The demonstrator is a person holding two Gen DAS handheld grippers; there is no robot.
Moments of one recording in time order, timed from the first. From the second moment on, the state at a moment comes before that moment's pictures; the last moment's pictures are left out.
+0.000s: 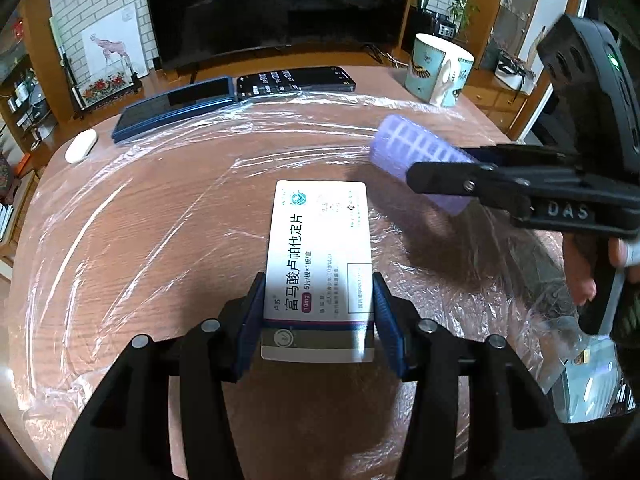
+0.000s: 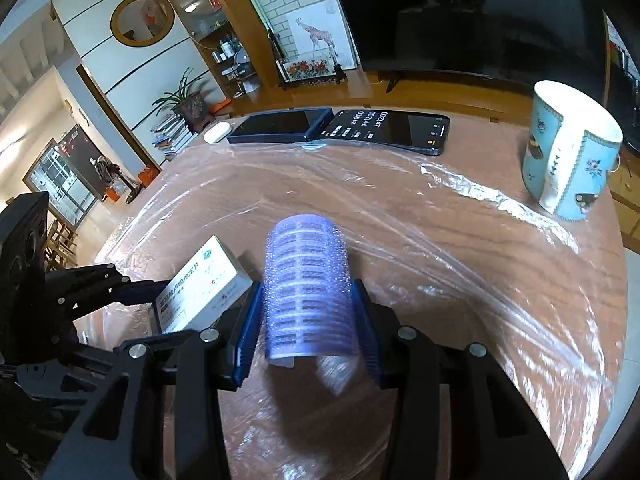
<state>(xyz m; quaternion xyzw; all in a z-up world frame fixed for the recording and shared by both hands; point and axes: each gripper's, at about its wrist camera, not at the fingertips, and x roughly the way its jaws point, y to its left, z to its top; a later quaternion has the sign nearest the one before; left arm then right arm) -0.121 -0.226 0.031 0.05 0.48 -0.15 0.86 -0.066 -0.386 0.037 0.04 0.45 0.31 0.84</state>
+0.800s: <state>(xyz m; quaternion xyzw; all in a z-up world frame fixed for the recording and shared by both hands) -0.197 -0.145 0.058 0.06 0.44 -0.19 0.87 -0.195 -0.312 0.059 0.07 0.44 0.21 0.87</state>
